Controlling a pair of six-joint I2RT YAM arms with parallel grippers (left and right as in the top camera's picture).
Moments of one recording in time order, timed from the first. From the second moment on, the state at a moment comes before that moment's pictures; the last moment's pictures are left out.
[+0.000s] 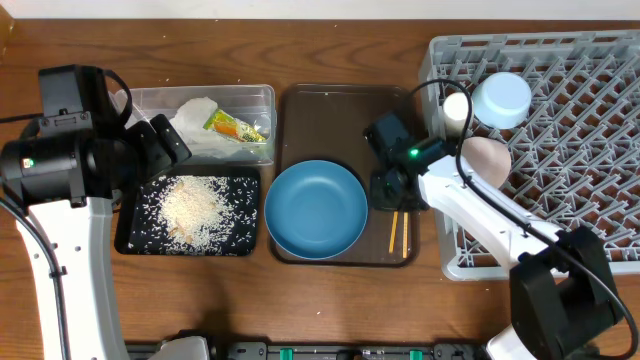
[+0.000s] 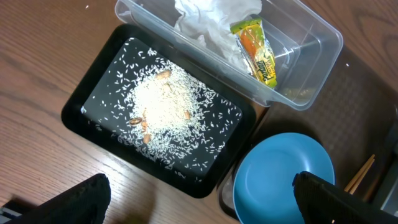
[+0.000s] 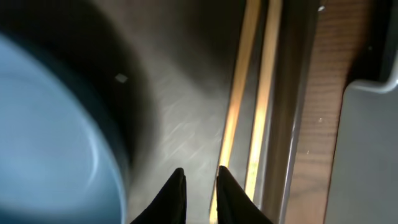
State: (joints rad) left arm 0.17 1.35 1.62 -1.42 0.04 -0.43; right arm 0.55 1.74 1.19 -0.87 0.02 0.63
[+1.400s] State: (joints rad) left arm 0.17 1.35 1.62 -1.42 0.04 -0.43; right arm 0.55 1.73 0.93 -0.55 0.13 0.77
